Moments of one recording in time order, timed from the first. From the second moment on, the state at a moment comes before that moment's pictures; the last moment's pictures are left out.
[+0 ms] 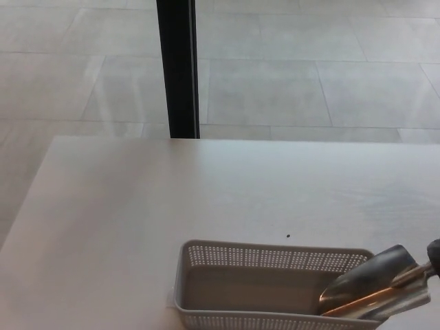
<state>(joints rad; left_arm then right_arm) 0.06 0.65 0.28 1.31 -0.02 -0.04 -0.27 -0.21 -1.19 0.09 0.19 -0.78 -0.57 -0.07</state>
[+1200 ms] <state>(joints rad) 0.05 0.65 0.29 1.30 -0.04 -0.04 -0.30 -0.43 -0.94 0.31 -0.20 -0.97 -0.26 0.33</state>
